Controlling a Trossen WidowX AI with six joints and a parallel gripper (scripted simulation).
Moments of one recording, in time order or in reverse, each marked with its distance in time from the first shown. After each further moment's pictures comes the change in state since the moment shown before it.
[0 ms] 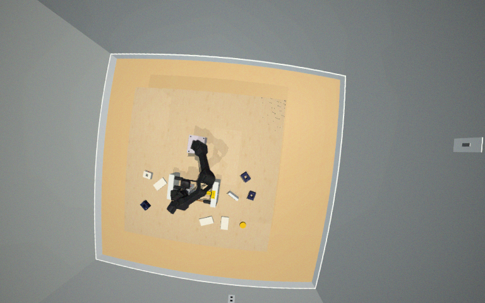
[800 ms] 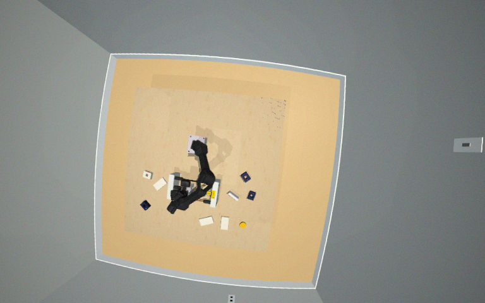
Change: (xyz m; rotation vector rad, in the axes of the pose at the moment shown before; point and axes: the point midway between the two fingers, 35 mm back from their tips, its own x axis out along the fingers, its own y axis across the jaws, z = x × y) arm 0.000 0.000 0.000 0.000 0.000 0.000
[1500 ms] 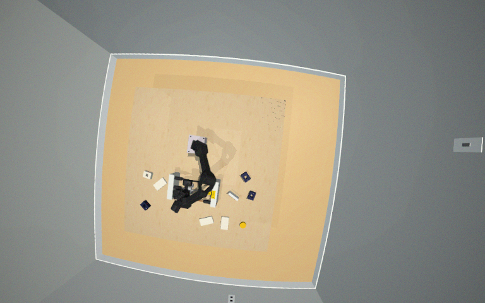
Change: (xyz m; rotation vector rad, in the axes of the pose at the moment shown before) arm 0.038 0.002 -0.003 -0.003 0.000 -0.020
